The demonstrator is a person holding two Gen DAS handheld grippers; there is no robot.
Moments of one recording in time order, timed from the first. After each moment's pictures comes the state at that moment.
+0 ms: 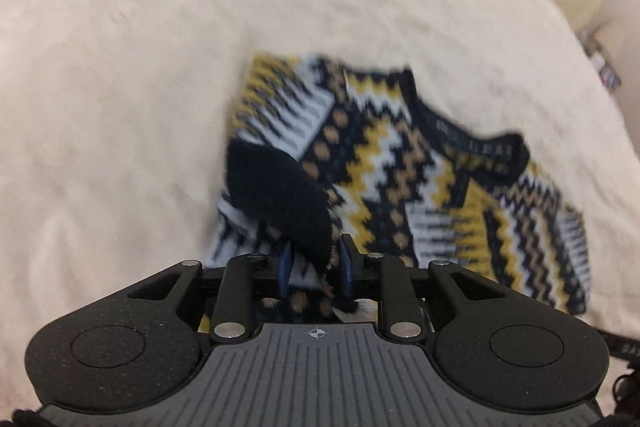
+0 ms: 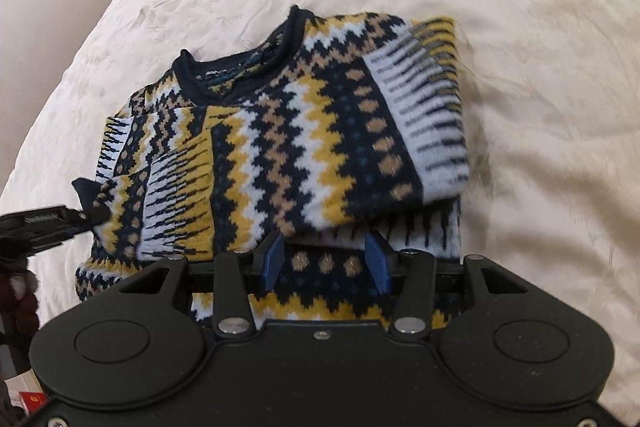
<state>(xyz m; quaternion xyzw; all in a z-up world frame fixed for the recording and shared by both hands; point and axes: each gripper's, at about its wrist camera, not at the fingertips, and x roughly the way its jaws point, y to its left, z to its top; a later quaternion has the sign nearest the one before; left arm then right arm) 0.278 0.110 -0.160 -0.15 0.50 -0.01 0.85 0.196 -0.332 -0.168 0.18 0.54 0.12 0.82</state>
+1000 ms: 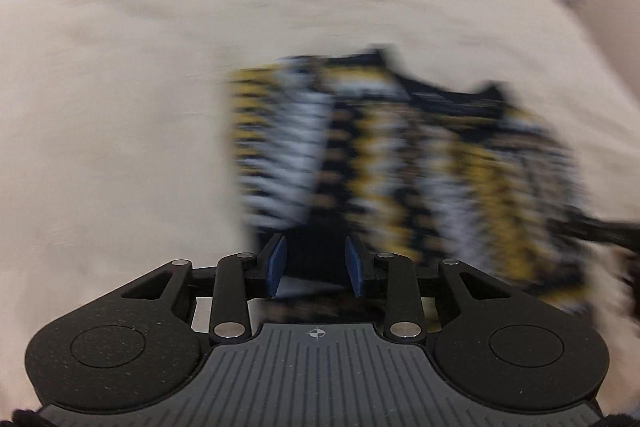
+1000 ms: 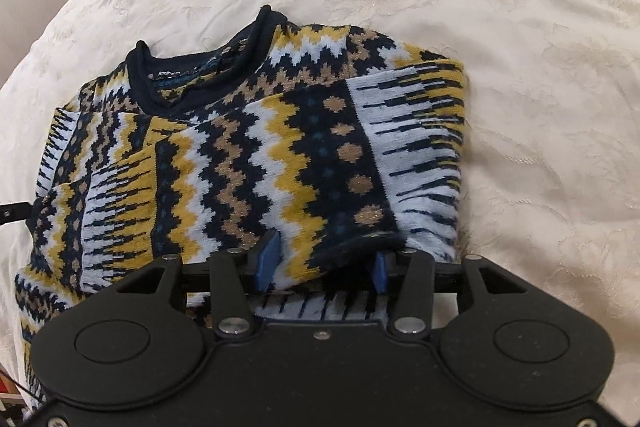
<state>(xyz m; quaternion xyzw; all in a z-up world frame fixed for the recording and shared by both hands) 0.301 0.132 -0.148 -0.06 0.53 -0.15 0.83 0.242 -0.333 -0.195 0.11 0.55 0.09 0.82</state>
